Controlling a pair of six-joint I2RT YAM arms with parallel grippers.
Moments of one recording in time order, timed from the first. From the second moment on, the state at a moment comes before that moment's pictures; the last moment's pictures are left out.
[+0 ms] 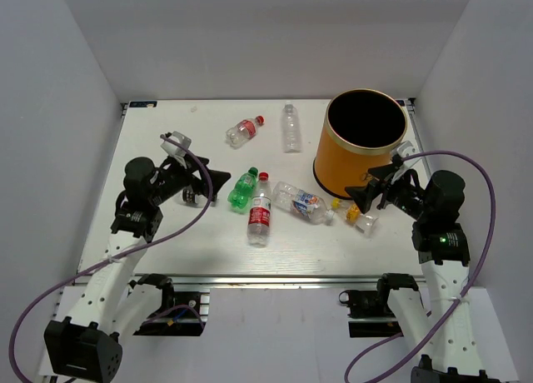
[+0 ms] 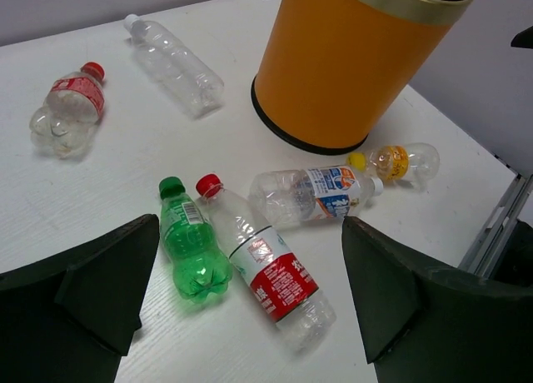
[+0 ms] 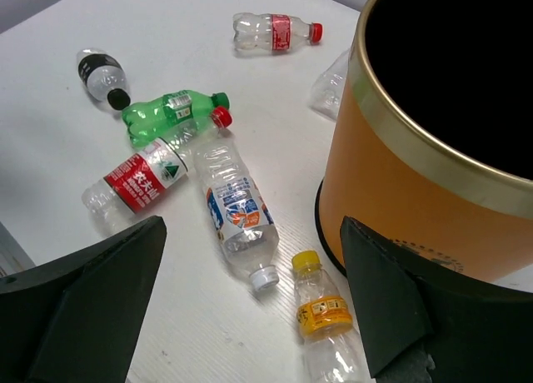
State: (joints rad) left arm -0.19 0.85 0.72 0.03 0.61 -0.19; right arm -0.02 0.62 0.78 -0.38 -0.76 -0.11
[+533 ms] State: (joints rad) left arm -0.26 1.22 0.93 -0.09 0.48 -0.16; right arm 0.09 0.71 0.76 -0.48 -0.73 -0.33
